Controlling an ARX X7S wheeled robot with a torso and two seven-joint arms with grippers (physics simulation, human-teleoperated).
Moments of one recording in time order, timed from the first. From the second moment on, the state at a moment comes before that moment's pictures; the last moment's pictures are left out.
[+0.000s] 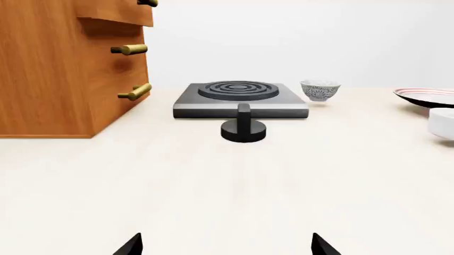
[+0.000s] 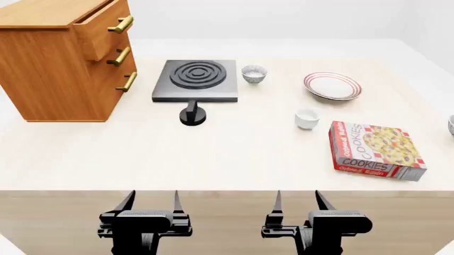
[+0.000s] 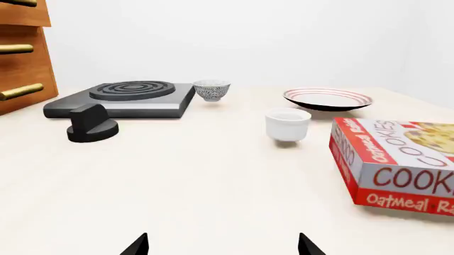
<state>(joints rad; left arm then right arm) 0.00 0.00 0.00 0.00 0.00 0.00 0.00 0.00 0.00 0.00 0.00 0.00 0.00 0.00</state>
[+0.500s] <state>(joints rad) 0.00 -0.05 0.06 0.01 -0.05 0.00 -0.06 0.00 0.05 -0.06 -0.01 0.05 -0.01 0.06</state>
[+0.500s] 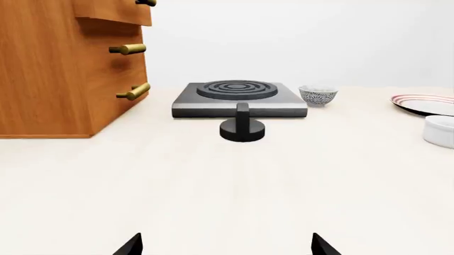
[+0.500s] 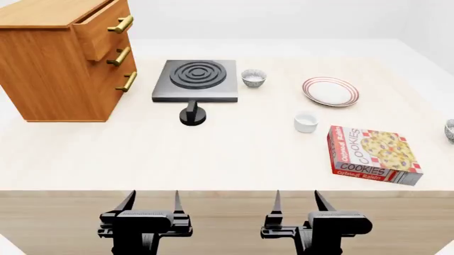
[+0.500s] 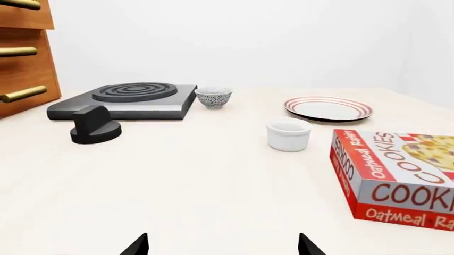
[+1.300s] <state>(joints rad) 0.08 -0.09 -0.04 0.28 -0.05 0.24 -0.24 -0.03 0.07 0.02 -0.20 0.23 -0.39 0.13</state>
